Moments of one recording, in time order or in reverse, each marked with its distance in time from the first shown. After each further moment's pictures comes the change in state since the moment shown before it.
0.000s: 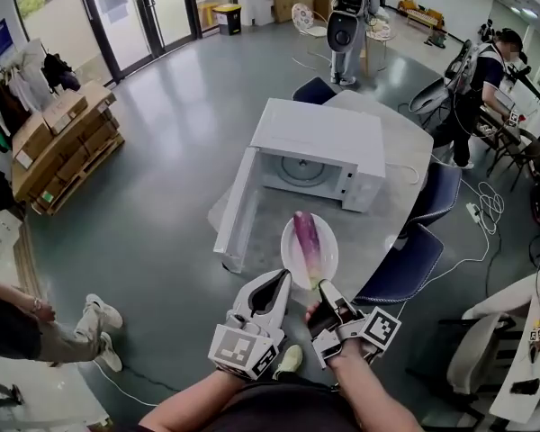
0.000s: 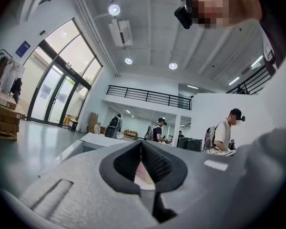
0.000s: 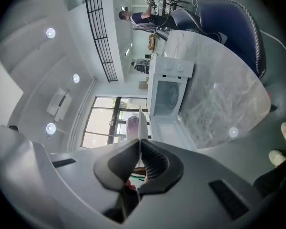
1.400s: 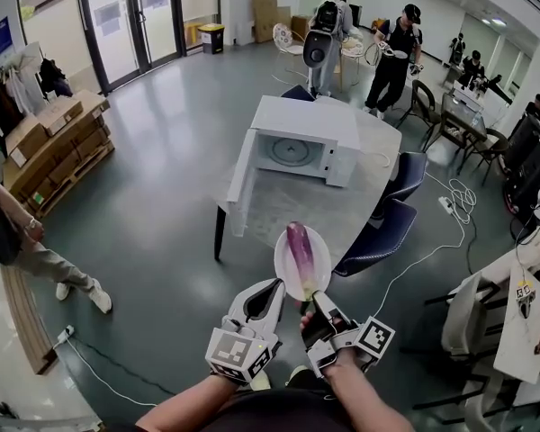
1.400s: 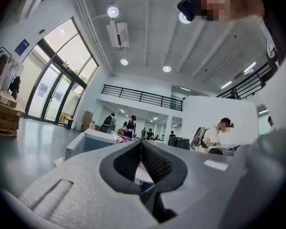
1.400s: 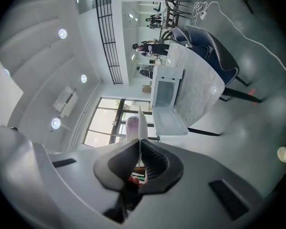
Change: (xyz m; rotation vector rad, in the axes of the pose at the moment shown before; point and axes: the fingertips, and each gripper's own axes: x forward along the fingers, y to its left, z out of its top) left arm -0.207 -0.081 -0.014 -0.003 0.005 -0.075; right arm -0.167 0.020 -0.161 -0.052 -0.061 0.020
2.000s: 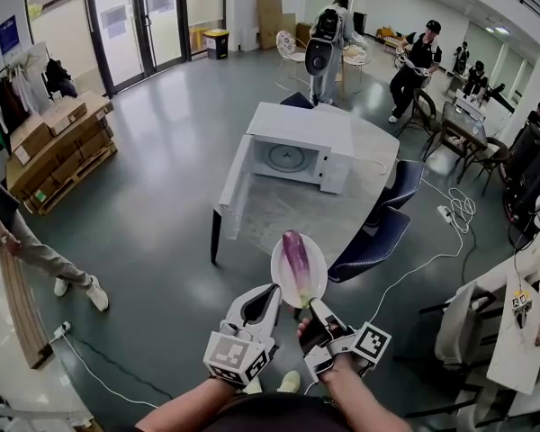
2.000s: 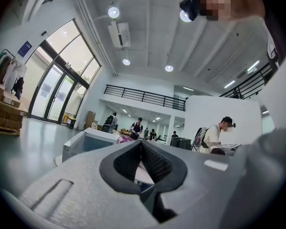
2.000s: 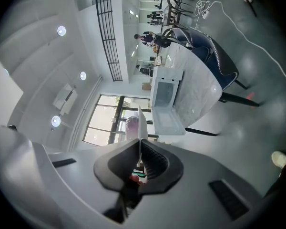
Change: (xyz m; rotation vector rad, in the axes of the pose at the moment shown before) left arm 0.010 -0.031 -0.004 -0.009 0.001 0.037; right arm -0.028 0.001 0.021 -0.011 0.042 -0.008
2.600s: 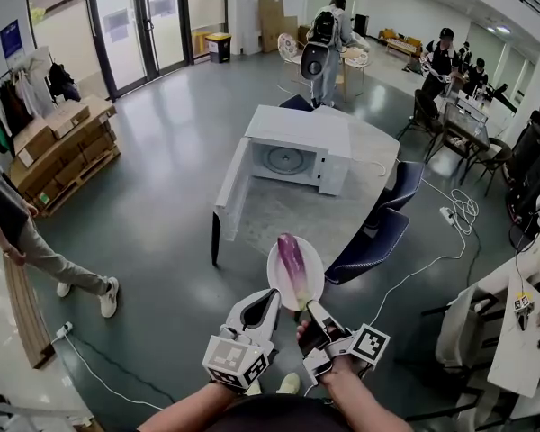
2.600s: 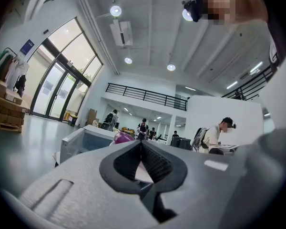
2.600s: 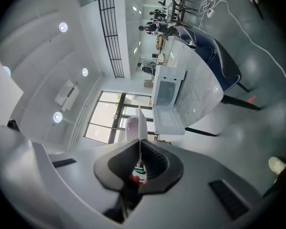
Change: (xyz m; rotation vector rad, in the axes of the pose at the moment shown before) left arm 0.003 -0.019 -0.008 -0.026 0.017 0.015; right arm -0.011 0.001 0.008 -0.030 0.041 0.010
